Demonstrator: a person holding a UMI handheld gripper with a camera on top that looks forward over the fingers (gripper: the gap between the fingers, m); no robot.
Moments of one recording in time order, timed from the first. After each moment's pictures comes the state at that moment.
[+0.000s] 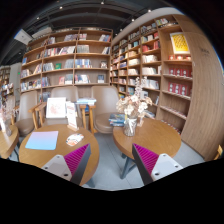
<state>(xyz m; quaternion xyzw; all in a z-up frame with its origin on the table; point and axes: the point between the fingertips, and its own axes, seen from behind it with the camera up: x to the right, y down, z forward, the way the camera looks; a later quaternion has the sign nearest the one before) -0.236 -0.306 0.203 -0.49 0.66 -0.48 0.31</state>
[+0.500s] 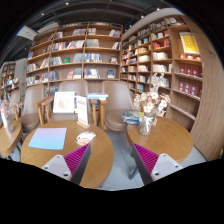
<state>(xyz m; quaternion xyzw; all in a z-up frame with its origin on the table) -0.178 -0.253 0.173 -0.53 0.64 -0.45 0.32</state>
